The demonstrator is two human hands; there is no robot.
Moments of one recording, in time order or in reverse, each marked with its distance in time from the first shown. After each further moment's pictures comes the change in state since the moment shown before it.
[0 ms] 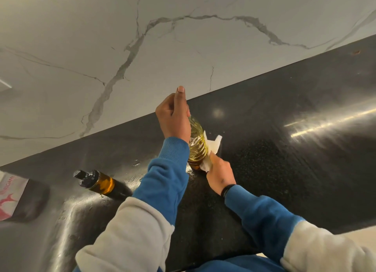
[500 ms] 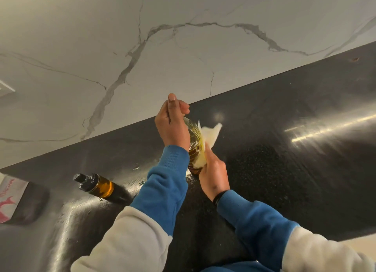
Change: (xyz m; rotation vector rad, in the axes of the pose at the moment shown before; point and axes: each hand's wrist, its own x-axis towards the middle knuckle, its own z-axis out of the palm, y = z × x) left_hand -0.005 -0.006 -0.001 0.050 0.132 0.042; right_hand -0.005 -0.015 0.009 0.189 0.295 -0.323
